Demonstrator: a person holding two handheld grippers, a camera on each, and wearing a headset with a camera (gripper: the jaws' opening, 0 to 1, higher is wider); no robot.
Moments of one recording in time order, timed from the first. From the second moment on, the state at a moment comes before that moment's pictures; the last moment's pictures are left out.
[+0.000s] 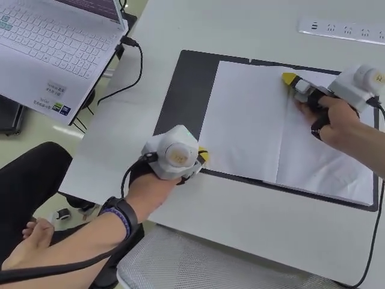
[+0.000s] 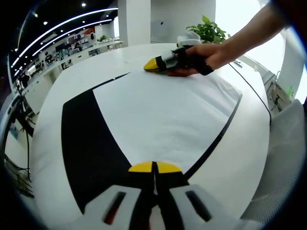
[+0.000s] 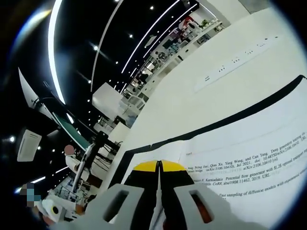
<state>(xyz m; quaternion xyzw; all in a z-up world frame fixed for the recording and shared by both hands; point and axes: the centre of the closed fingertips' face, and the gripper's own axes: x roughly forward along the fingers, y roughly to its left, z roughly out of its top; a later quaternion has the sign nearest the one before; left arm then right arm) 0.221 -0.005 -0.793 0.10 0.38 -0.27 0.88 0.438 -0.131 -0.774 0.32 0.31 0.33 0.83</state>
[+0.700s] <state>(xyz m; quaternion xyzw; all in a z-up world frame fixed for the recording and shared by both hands) 0.220 -0.006 -0.790 0.08 0.37 -0.27 0.88 0.339 -0.124 -0.751 0.31 0.32 0.39 0.80</state>
